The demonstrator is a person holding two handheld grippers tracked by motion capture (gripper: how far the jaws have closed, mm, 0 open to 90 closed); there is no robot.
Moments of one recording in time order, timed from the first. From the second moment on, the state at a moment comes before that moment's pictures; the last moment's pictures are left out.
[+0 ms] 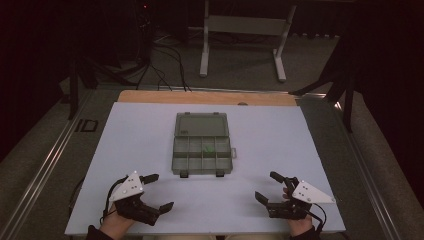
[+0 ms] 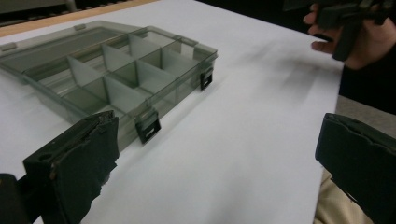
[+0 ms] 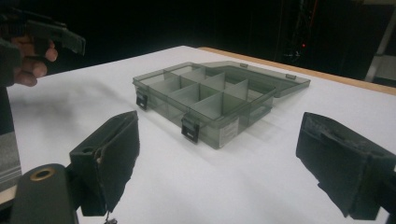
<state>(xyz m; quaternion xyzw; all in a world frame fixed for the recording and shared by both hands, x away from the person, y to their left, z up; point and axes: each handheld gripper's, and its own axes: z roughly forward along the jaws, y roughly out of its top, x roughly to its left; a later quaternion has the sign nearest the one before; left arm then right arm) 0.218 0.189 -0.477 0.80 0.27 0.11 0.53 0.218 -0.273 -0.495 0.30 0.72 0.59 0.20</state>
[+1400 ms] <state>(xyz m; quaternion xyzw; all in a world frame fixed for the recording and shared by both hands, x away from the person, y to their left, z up) 0.211 0.206 -0.511 0.75 0.35 0.21 0.52 0.219 -0.274 -0.497 0.30 0.73 0.59 0.20</state>
